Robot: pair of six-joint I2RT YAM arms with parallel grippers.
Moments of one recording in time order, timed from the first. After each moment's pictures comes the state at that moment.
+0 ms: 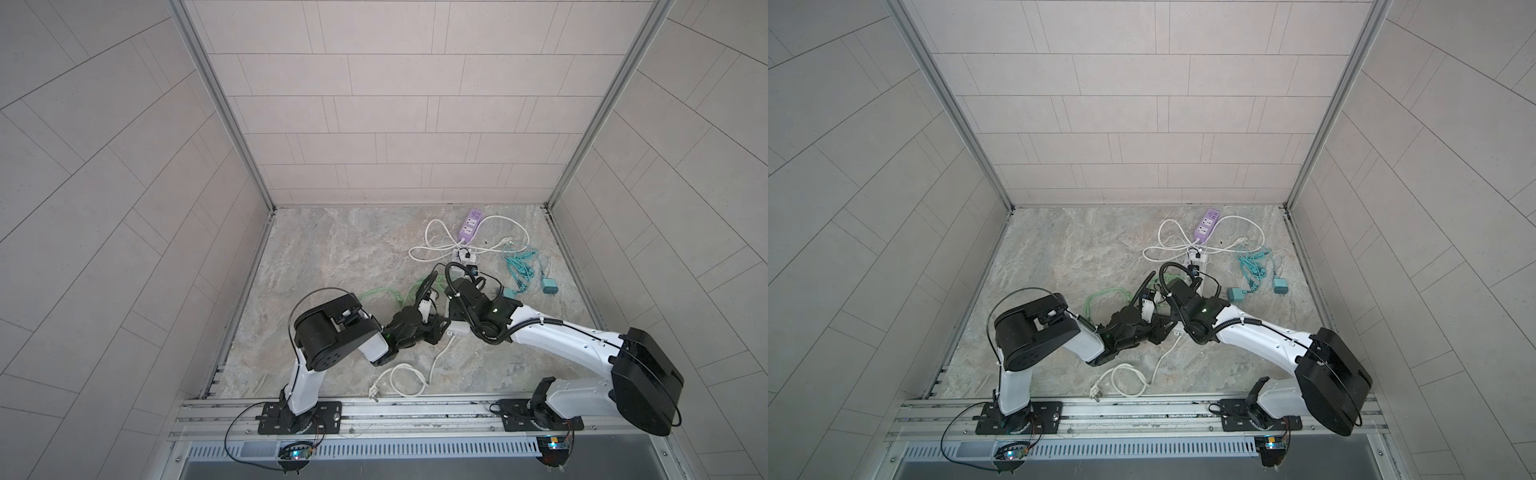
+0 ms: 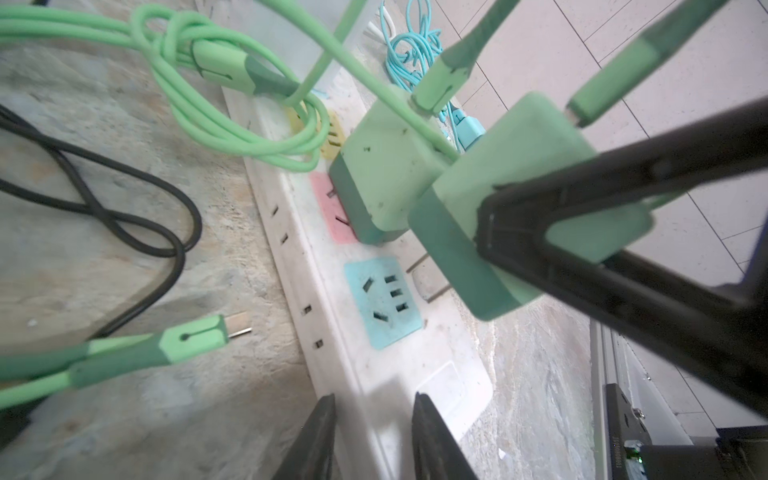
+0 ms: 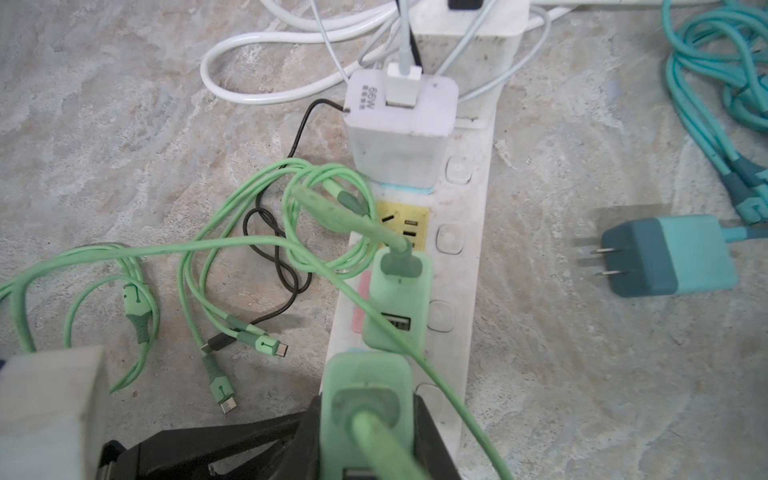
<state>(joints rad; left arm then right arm) -0.98 1.98 0.62 0.98 0.10 -0.67 0.75 1.32 0.78 -0.45 0.44 0.77</state>
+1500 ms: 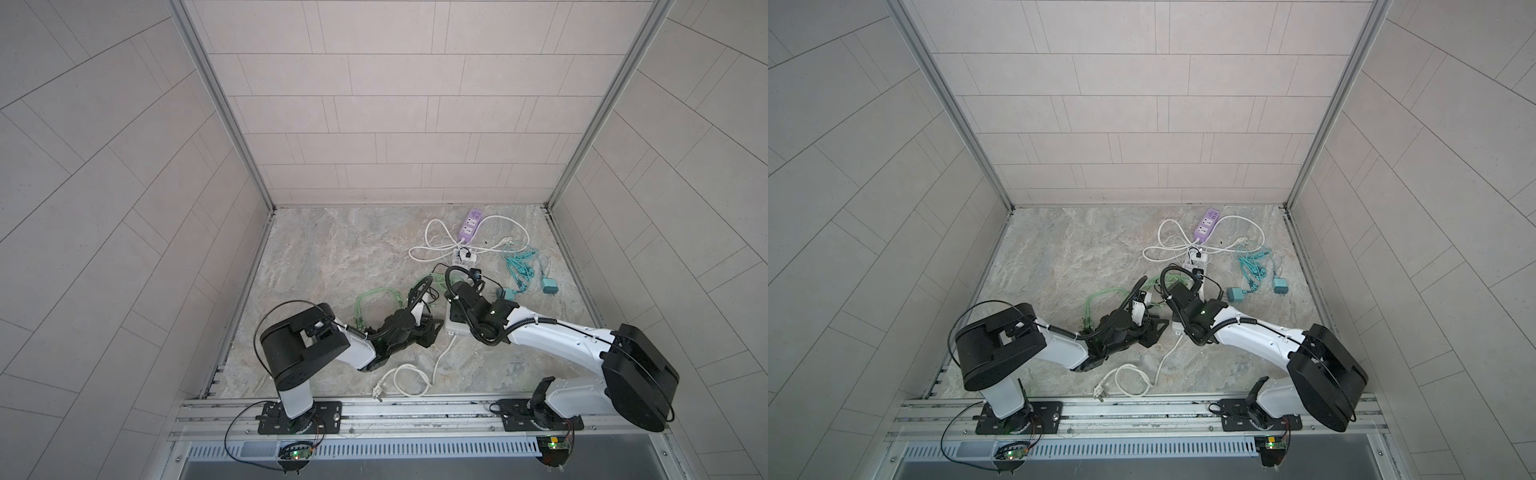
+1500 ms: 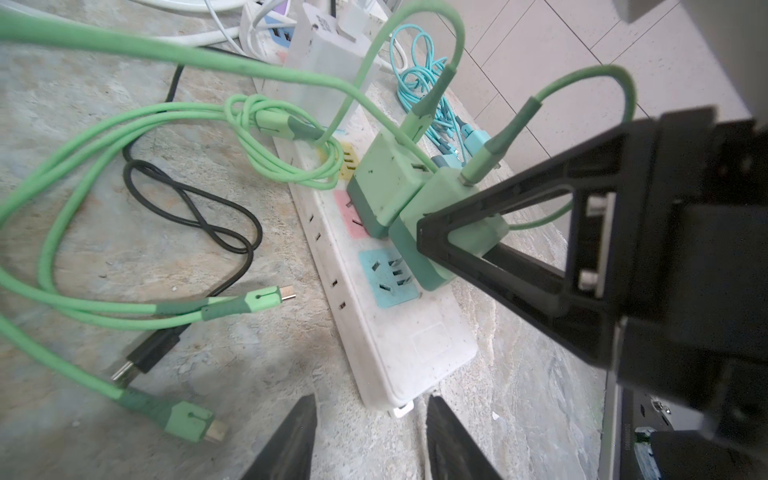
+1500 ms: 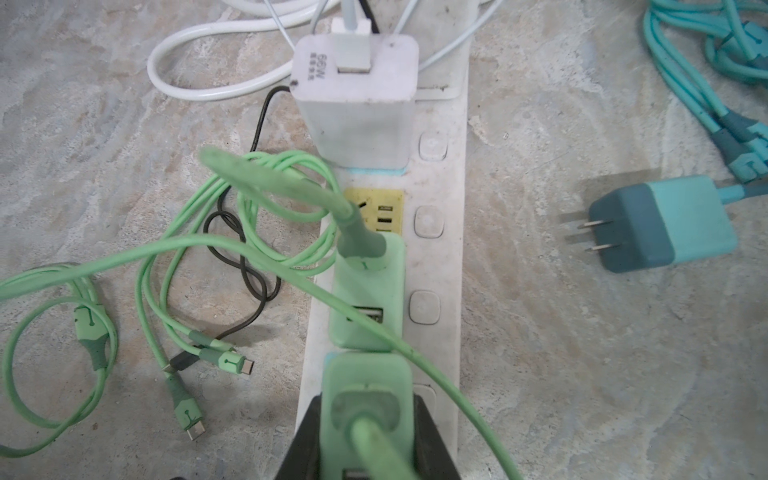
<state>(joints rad) -1.01 1.75 0.51 0.84 -0.03 -0.60 0.75 1.35 0.74 -0.41 0.46 0.85</state>
